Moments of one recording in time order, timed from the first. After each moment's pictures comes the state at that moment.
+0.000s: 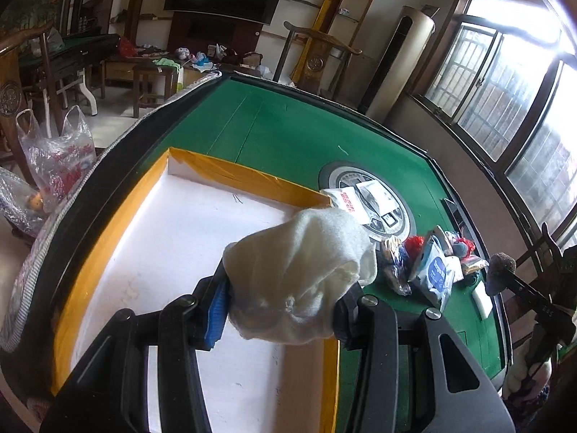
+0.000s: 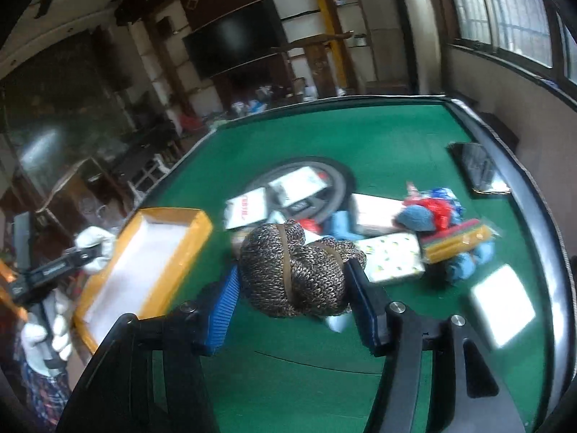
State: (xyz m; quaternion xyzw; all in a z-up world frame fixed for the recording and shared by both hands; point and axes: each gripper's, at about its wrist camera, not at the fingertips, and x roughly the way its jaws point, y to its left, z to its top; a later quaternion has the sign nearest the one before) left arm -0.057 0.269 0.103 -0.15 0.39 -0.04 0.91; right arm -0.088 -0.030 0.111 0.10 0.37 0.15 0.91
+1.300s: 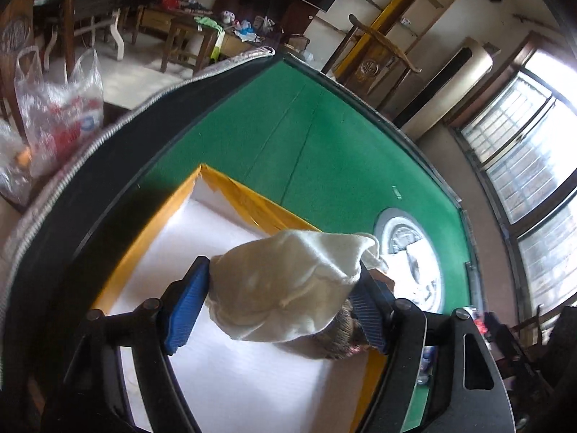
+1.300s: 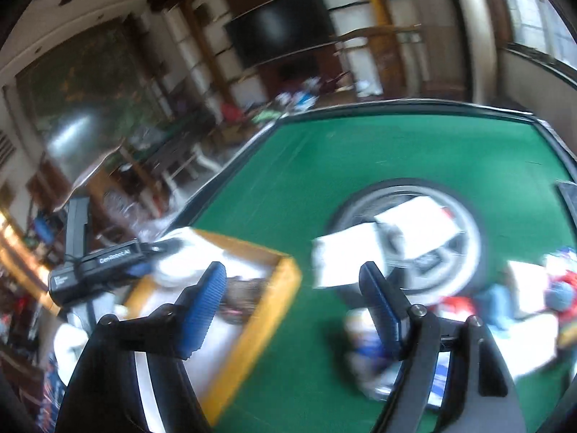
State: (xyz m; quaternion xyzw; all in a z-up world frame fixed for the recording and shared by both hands) left arm 0.054 0.327 0.059 -0.26 0.43 0.01 0.87; right arm 0.004 0.104 0.090 0.10 0.36 0.20 0.91
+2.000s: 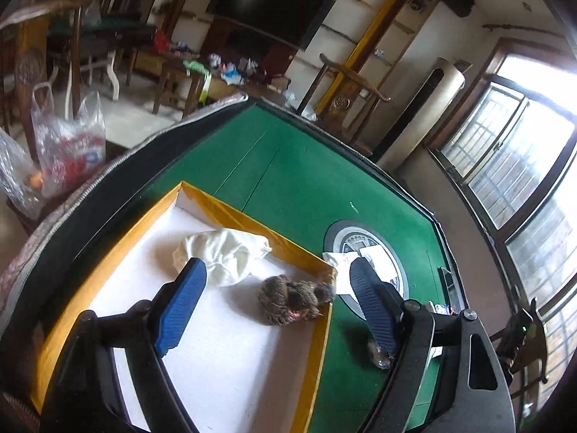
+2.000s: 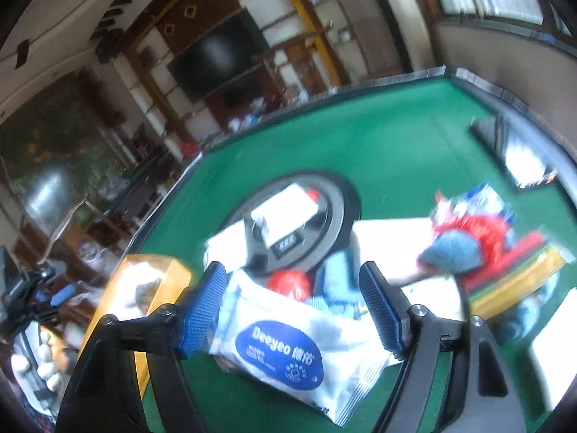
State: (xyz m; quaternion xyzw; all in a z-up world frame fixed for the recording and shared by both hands) left arm -0.025 0.276 0.120 -0.25 0.34 0.00 0.91; right arm -0.008 -0.053 0.050 0.20 0.36 0.15 0.90
